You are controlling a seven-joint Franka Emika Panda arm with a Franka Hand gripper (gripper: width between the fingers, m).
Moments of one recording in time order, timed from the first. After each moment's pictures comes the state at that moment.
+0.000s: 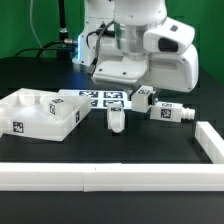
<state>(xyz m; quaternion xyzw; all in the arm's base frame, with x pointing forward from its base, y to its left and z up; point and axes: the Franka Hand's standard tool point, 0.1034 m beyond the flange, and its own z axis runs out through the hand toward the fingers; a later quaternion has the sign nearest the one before) 0.449 0.047 0.031 -0.25 -0.96 -0.04 0.12</state>
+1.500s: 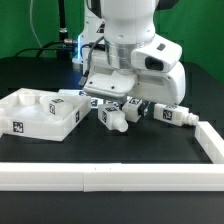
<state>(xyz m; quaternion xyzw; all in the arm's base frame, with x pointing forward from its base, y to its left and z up) 0.436 0.034 0.010 -0.28 -0.95 -0.03 0.13</state>
